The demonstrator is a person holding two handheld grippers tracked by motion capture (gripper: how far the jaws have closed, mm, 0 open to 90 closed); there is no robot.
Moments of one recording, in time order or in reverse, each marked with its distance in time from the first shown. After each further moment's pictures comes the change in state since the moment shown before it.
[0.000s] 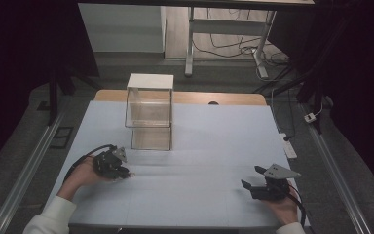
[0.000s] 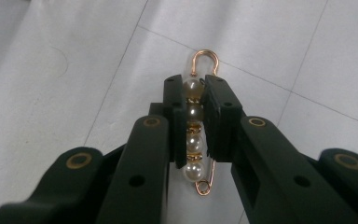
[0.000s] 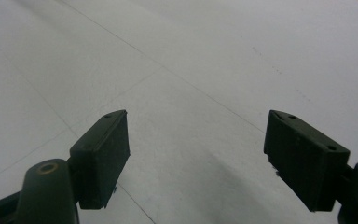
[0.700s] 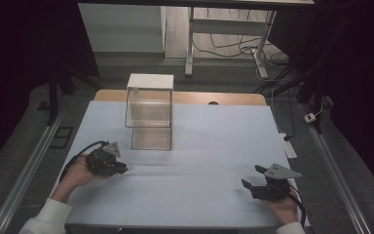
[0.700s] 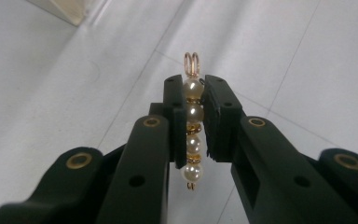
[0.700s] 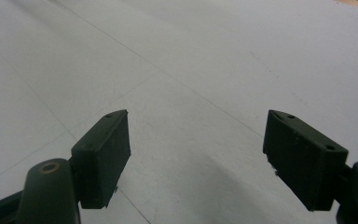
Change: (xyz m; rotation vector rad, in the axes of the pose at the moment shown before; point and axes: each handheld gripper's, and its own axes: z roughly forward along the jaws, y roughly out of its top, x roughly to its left) left arm -0.004 -0.007 -0.026 -0.124 0.024 -0.084; right arm -0.001 0.000 -0.001 -0.014 -0.005 -0.006
